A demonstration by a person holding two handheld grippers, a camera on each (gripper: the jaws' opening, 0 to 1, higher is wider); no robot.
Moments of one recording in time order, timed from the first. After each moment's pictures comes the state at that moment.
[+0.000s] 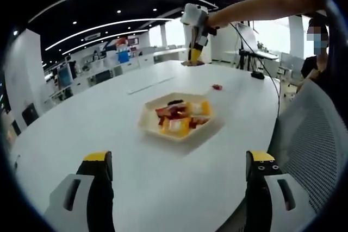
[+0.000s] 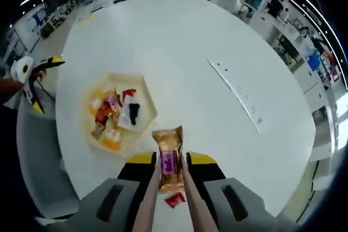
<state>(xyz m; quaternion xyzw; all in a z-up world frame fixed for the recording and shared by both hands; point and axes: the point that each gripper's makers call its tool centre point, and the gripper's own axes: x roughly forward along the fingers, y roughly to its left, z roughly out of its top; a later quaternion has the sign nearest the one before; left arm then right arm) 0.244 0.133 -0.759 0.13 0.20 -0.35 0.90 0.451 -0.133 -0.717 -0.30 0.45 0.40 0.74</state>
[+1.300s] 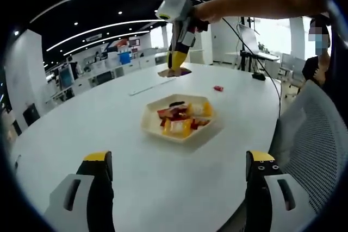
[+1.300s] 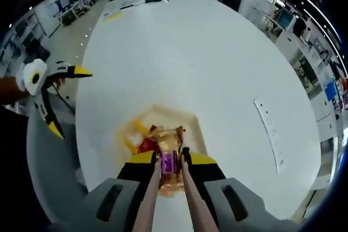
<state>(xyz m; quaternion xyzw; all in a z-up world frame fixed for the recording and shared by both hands) 0.245 0.134 -0.756 0.13 0.20 -0.35 0.91 0.402 0.009 -0.713 -0.32 0.42 0.49 0.69</state>
